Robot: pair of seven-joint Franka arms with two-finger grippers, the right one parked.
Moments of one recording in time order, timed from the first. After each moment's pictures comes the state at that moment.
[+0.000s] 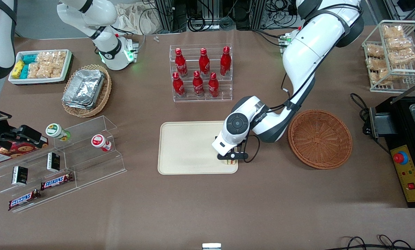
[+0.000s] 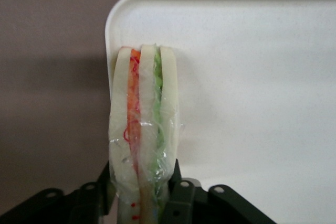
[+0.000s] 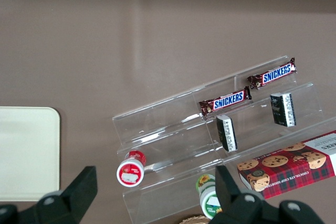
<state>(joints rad) -0.29 0.81 -0.47 -1.46 0.31 2.12 -0.81</state>
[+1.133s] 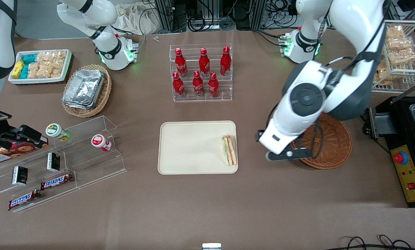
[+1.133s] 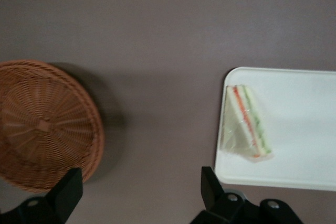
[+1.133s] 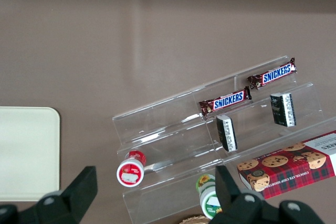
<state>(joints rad) -0.07 0.45 -0.47 -1.35 0.21 1.67 -0.57</state>
